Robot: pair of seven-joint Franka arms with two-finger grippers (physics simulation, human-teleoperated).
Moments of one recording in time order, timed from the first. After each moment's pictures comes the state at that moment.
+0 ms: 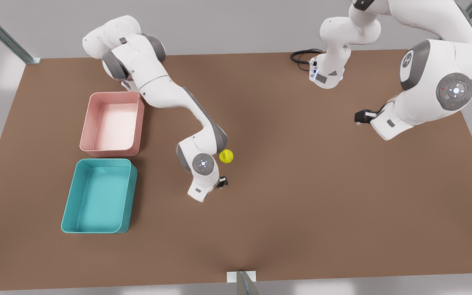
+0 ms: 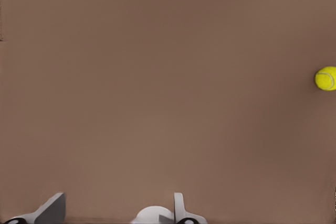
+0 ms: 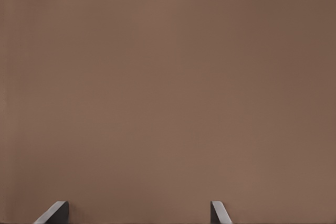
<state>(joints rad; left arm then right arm) -0.10 0.24 -0.09 -1.24 0.01 1.17 -0.05 0.68 0.90 -0.13 -1.17 0.09 2.08 0.35</state>
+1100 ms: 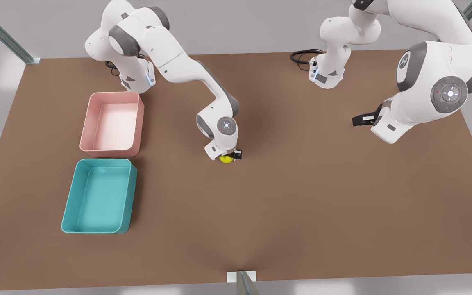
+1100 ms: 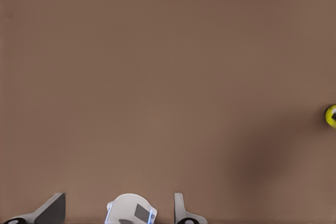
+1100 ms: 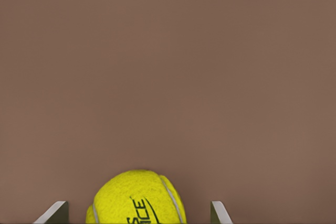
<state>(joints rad) -0.10 0.24 -0.09 -1.25 0.01 1.15 -0.30 0.91 0.71 -0.14 -1.65 0.08 2.31 0.97</state>
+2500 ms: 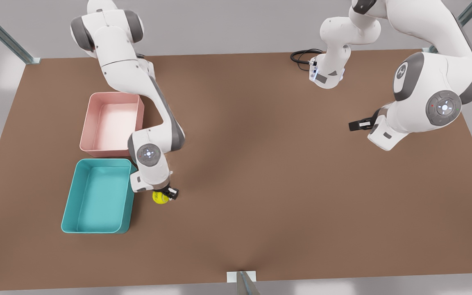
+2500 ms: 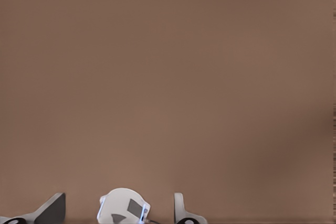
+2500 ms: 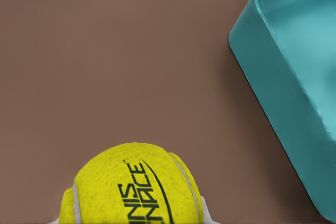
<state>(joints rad) -0.09 0.28 -0.10 -1.25 -0.01 1.15 -0.33 0.61 0.56 -0.34 -1.64 0.00 2.25 0.79</state>
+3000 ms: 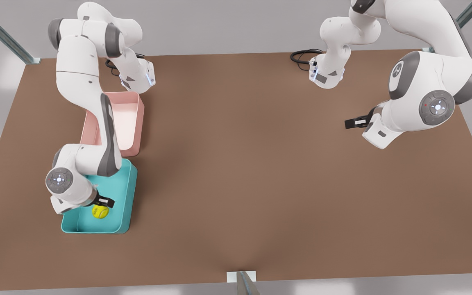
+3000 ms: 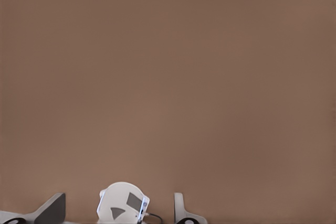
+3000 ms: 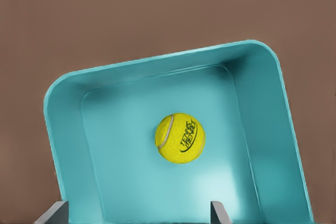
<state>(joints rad) -0.10 0.28 -0.11 -1.25 -0.01 1.12 -0.35 0.35 0.59 -0.41 -1.45 0.09 2.01 0.19</state>
